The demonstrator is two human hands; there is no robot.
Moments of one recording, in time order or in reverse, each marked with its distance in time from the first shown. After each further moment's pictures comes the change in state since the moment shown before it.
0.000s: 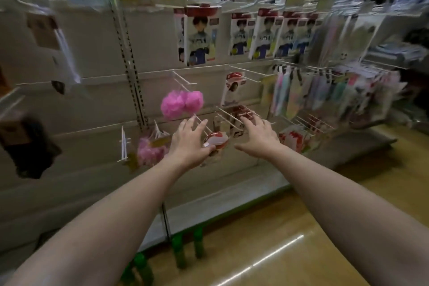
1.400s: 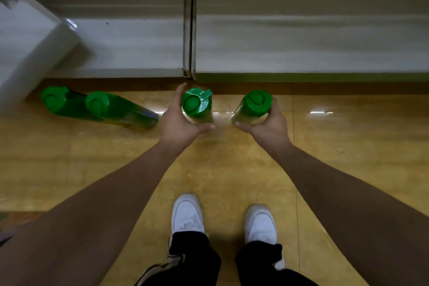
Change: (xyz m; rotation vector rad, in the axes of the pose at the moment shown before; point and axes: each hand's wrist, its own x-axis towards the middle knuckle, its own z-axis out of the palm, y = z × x) left_hand -0.133 -0.353 0.716 -0.643 -0.117 -0.986; right_hand 0.086 0.111 0.835 0.632 -0.583 0.273
